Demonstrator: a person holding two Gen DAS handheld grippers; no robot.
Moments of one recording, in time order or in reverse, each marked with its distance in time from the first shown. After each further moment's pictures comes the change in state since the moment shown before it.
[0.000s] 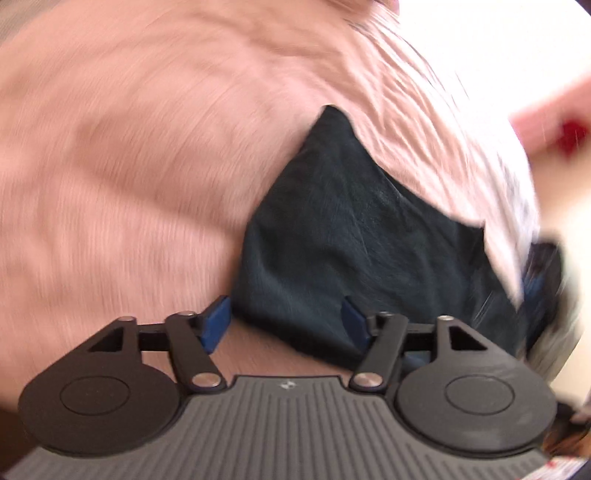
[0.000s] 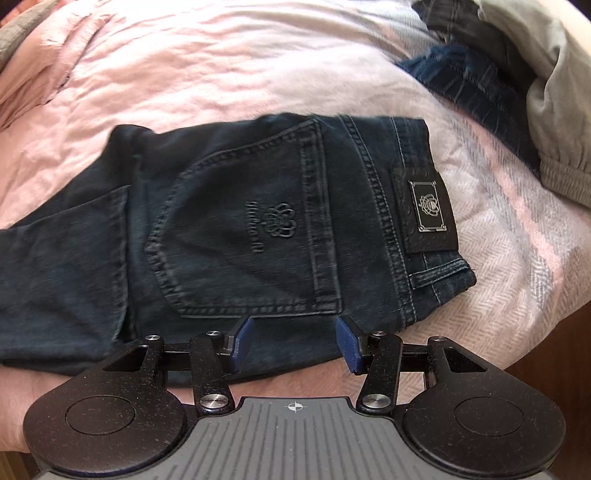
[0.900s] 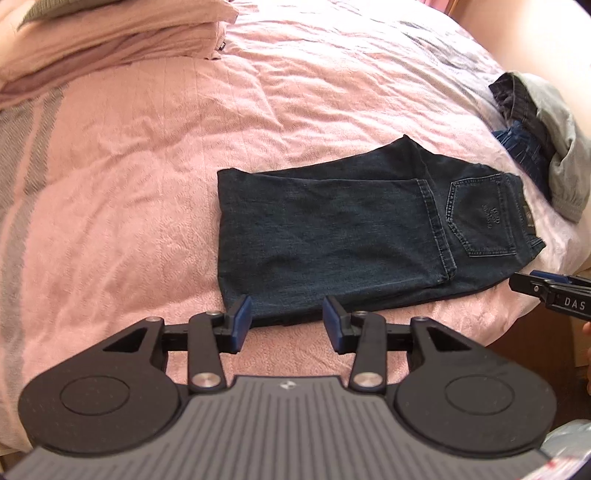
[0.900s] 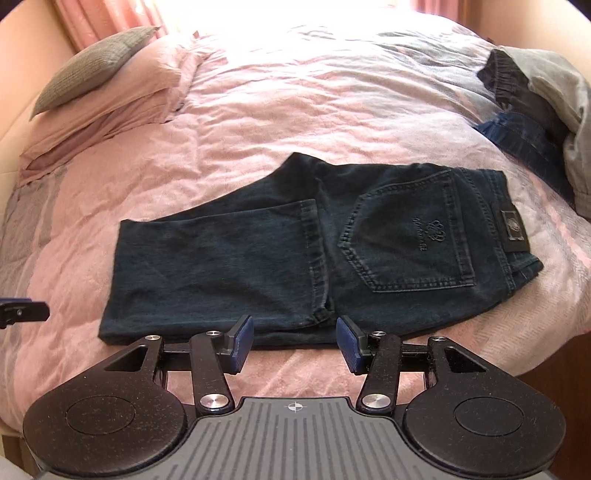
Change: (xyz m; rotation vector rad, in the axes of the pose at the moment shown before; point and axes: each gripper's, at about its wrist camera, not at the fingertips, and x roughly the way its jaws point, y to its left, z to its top) left arm -0.097 -0.129 0.007 0.721 0.089 0.183; right arm -0.107 0.145 -0.071 -0.062 -0.191 0.144
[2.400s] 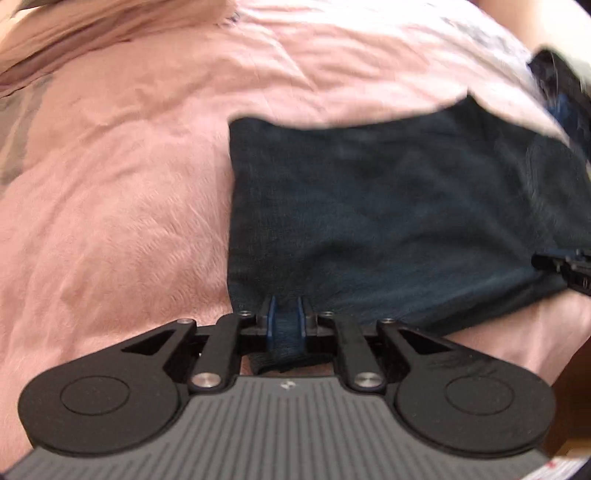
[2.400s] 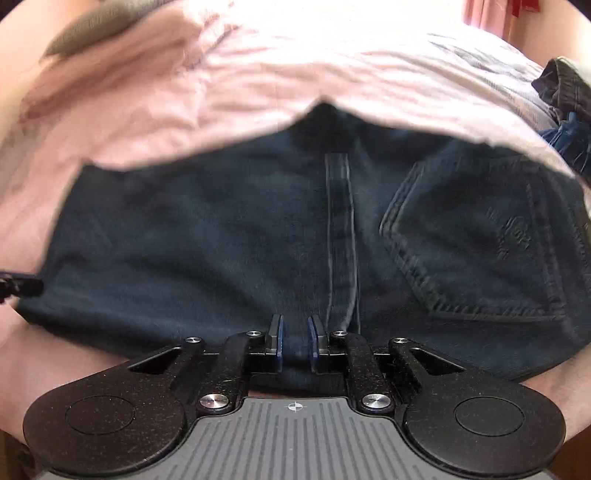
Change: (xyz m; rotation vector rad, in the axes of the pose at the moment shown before) left arm 0.122 0.015 -0.022 0.011 -0.061 0.110; right arm 0.132 -0.006 -0.016 -0.164 -0.056 0.034
